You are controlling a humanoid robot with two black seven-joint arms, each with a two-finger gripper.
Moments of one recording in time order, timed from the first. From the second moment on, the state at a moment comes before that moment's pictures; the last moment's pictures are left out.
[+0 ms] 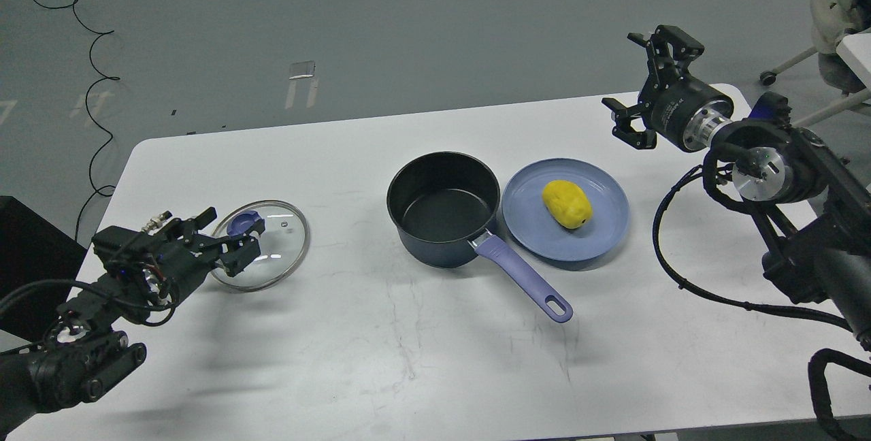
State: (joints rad) left arm -0.69 0.60 -0.06 -0.66 1.42 0.49 -0.49; right arm 0.54 -0.19 1.32 1.05 -0.63 0.12 -0.25
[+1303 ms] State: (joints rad) left arm -0.99 0.58 -0.45 -0.95 0.22 -0.12 -0.08; right arm 0.64 -0.51 0.64 1.20 -1.63 0.21 0.04
